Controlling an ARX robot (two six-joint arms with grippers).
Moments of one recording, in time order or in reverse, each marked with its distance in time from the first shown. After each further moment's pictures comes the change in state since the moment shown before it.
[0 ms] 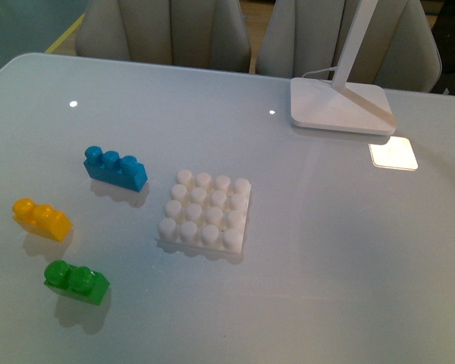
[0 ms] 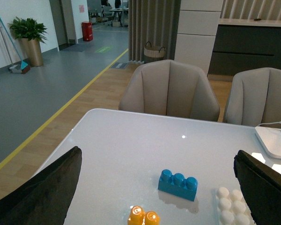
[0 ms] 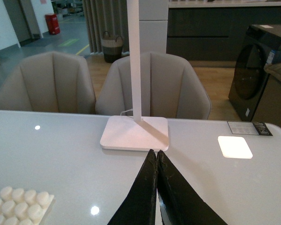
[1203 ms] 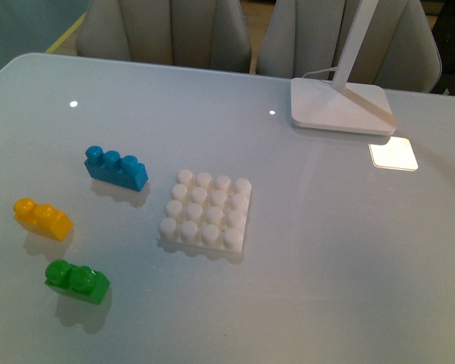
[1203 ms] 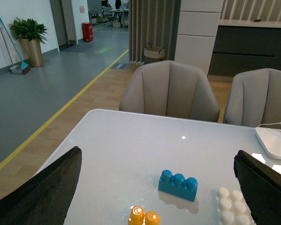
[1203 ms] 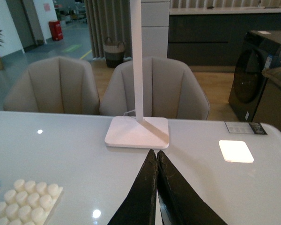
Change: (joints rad) left arm 0.000 0.000 0.000 0.000 0.000 0.000; right arm -0.001 -0.621 -0.001 -0.610 -0.002 0.000
